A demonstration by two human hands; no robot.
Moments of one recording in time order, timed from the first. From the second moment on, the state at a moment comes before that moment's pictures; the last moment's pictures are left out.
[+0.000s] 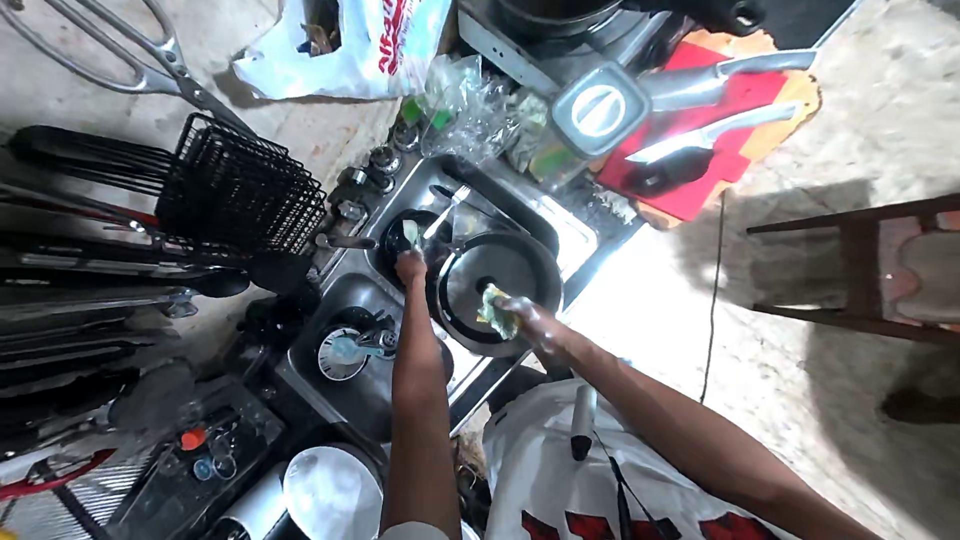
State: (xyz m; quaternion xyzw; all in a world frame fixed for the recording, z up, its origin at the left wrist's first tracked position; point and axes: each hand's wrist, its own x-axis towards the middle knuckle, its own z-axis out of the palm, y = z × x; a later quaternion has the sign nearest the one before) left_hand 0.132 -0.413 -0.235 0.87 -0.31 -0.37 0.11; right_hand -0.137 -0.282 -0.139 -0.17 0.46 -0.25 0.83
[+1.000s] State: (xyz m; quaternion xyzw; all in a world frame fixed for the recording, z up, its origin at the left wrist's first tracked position) left_hand 0.129 -0.119 -0.082 0.75 -0.26 -0.45 0.41; right_hand 0.053 -0.242 -0.123 -0.46 0.51 -0.27 0.67
